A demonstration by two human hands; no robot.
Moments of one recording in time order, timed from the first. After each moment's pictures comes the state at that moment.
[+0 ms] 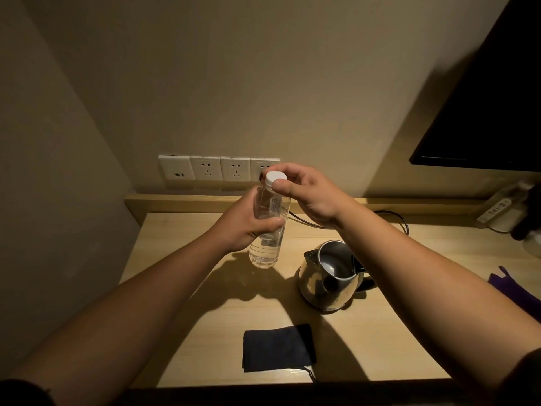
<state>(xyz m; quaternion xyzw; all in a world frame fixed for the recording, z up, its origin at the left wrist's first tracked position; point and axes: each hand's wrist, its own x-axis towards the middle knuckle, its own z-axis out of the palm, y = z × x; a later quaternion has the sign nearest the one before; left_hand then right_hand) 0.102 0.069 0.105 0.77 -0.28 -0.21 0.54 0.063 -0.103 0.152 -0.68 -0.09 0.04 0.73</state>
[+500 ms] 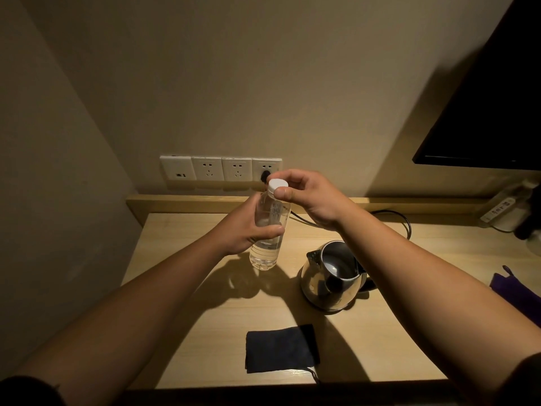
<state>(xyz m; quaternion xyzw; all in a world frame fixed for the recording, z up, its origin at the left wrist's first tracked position) 0.106 0.075 0.096 0.77 -0.30 -0.24 0.51 0.062 -0.105 0.149 -0.73 -0.03 0.04 0.68</state>
